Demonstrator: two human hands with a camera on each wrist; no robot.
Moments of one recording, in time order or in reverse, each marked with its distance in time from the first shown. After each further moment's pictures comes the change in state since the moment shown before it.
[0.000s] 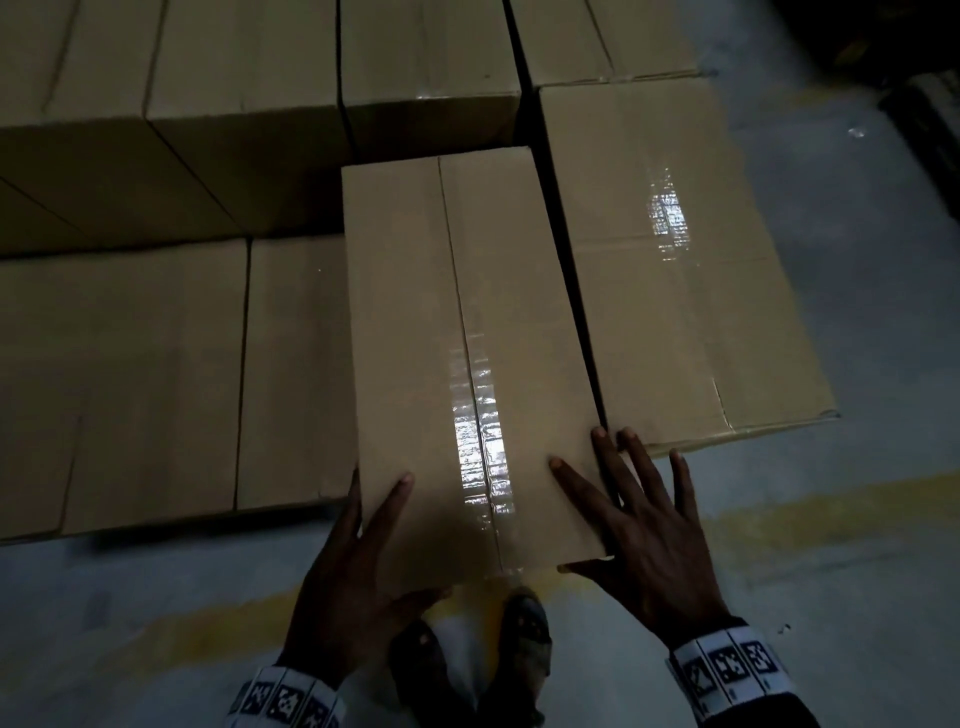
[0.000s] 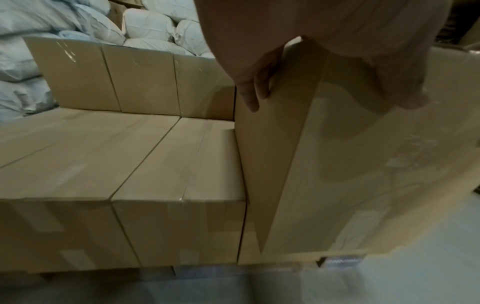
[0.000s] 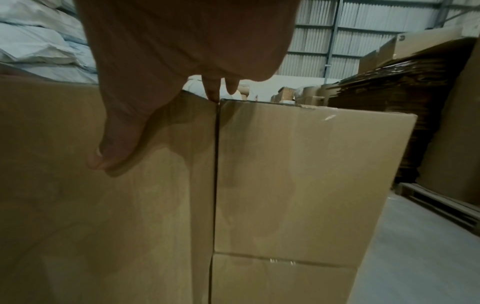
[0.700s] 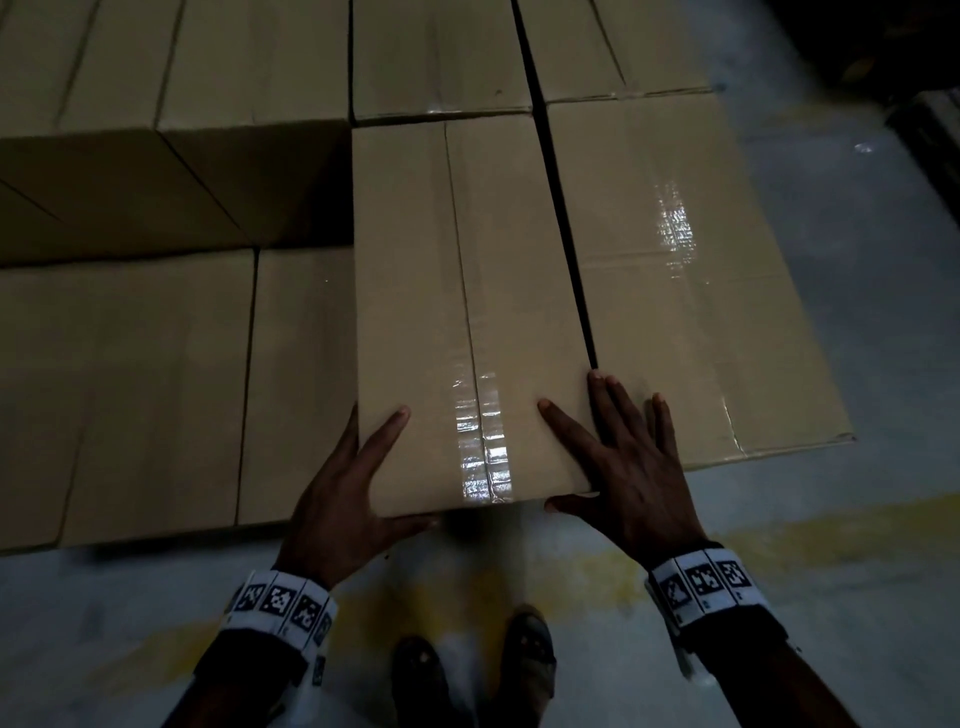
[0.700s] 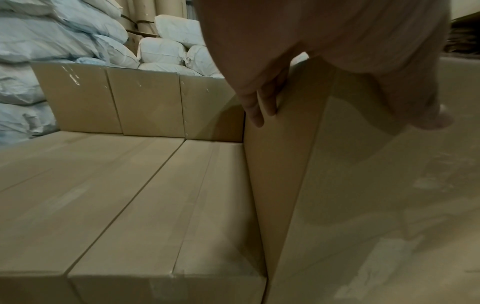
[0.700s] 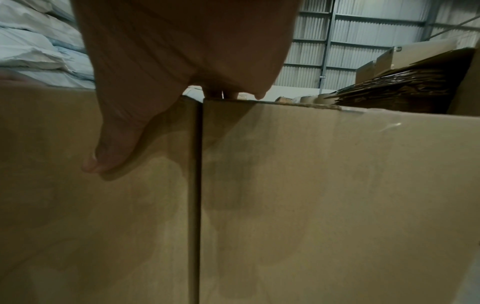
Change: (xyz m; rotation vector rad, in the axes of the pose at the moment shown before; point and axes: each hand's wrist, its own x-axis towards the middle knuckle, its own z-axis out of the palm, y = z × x) left_hand 0.088 -0.017 -0.030 -0.022 0.064 0.101; right_hand 0.079 0.010 -0.005 0.031 0.061 0.006
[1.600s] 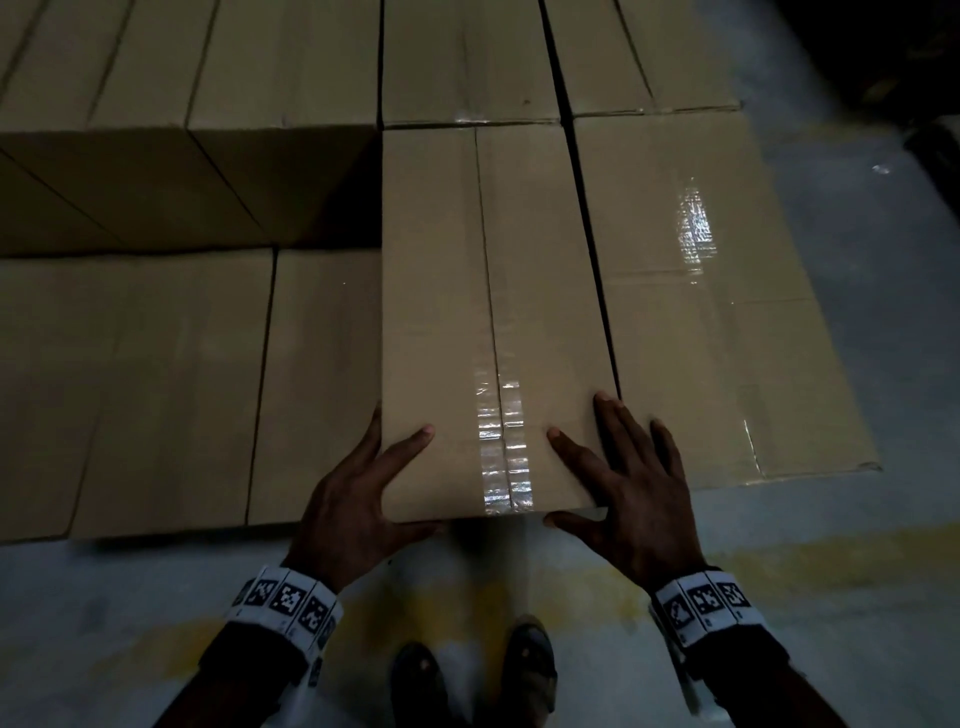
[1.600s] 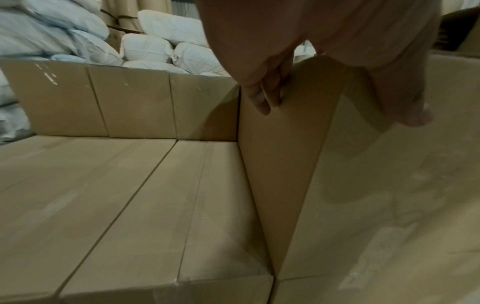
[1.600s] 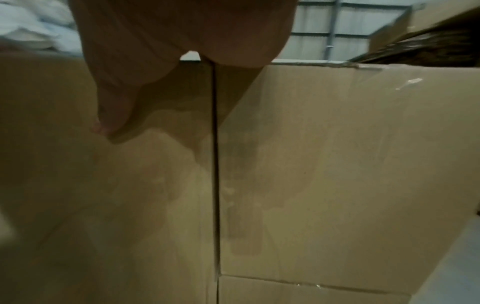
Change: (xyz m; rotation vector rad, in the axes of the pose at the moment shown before) left_hand 0.003 -0.013 -0.004 -0.013 0.038 0.132; right_hand -0.001 -0.007 0.018 -0.008 0.137 -0.066
